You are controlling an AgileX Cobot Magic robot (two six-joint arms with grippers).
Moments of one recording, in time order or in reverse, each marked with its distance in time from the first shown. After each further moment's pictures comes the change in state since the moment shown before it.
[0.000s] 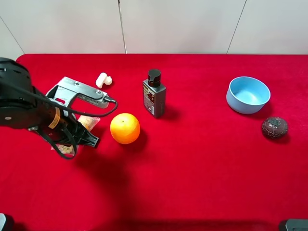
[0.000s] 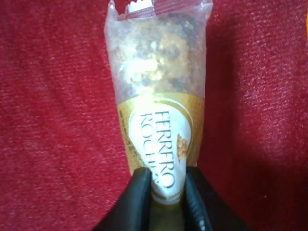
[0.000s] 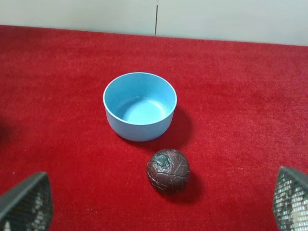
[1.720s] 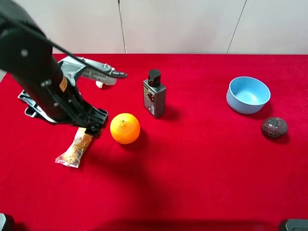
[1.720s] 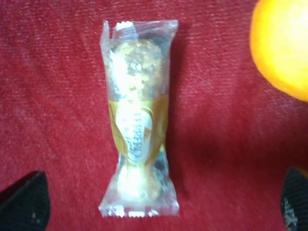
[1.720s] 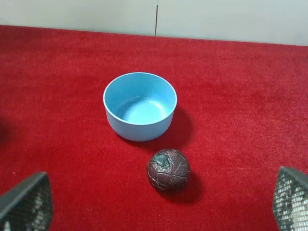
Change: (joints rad) left arm 0.029 0.000 -0.296 -0.366 0.381 0.305; right arm 0.000 0.000 0.000 0.001 0.000 0.001
